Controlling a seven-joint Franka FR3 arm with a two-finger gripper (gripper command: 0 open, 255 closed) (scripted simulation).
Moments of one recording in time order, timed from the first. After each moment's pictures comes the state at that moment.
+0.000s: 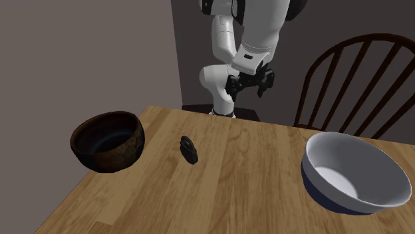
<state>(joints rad) 0.01 -0.75 0.01 -2.45 0.07 1.46 -0.08</state>
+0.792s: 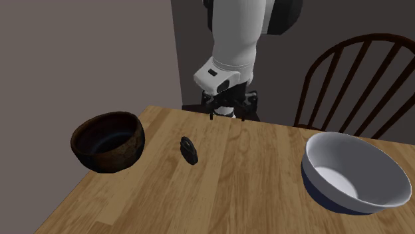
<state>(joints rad) -0.11 -0.43 -0.06 -2.23 -0.01 1.58 0.02</state>
